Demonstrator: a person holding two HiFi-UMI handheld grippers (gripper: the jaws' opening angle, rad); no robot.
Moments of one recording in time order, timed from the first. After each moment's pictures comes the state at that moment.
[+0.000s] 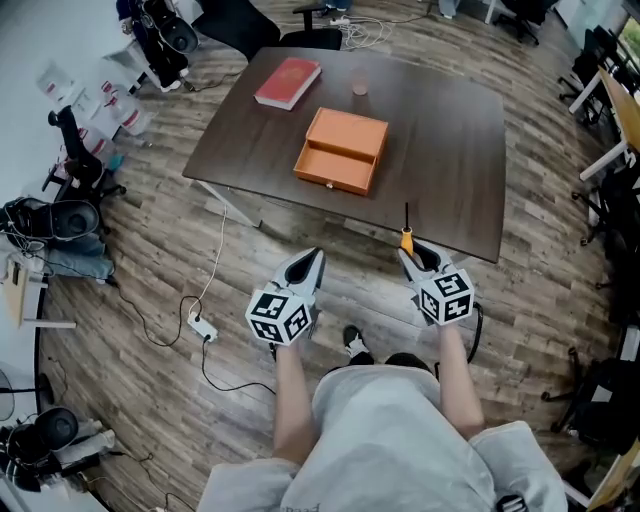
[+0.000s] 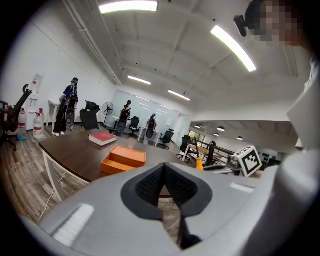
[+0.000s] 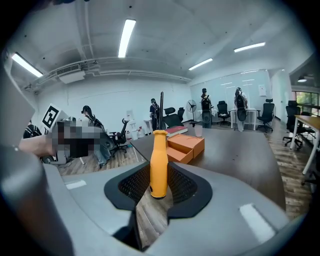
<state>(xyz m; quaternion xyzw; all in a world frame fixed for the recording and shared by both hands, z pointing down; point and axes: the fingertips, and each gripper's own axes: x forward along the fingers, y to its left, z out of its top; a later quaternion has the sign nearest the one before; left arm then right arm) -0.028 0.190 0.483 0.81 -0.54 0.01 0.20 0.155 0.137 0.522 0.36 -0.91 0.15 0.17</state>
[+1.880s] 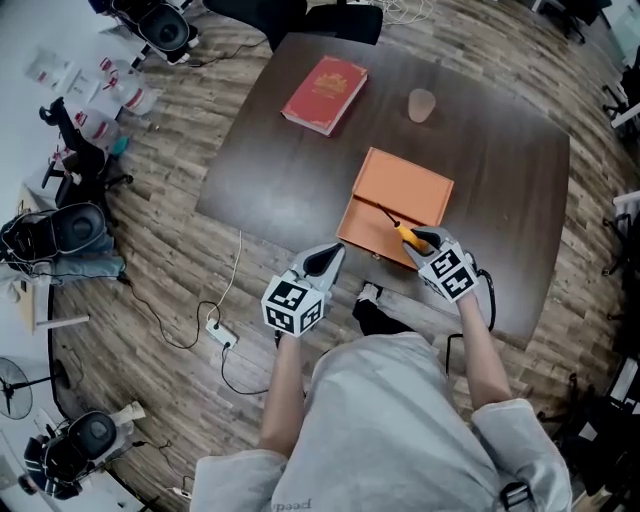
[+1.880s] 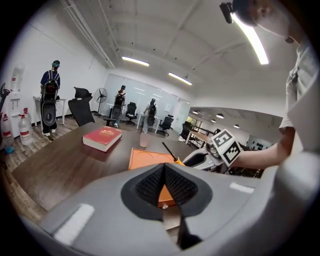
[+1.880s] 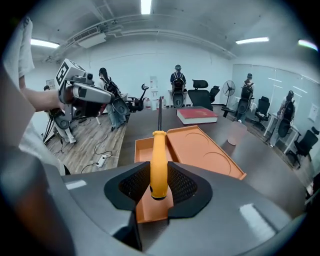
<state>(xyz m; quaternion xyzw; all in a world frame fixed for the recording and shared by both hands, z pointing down) -0.160 -0.059 0.534 0.83 -0.49 0.09 0.24 -0.024 -0.119 0.606 0.18 -0.91 0.08 0.37</state>
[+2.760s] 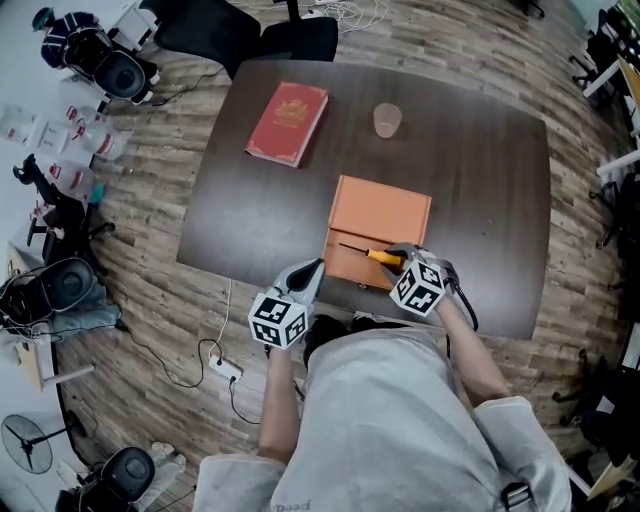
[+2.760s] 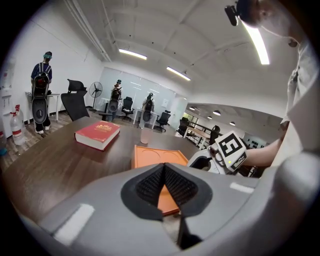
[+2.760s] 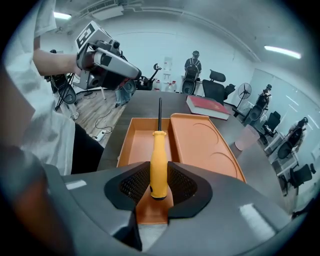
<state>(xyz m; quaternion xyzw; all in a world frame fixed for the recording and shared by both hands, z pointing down) -0.175 -0.112 0.572 0.84 -0.47 0.11 0.25 -0.035 -0.128 0.665 0.13 -0.87 0.01 0.47</state>
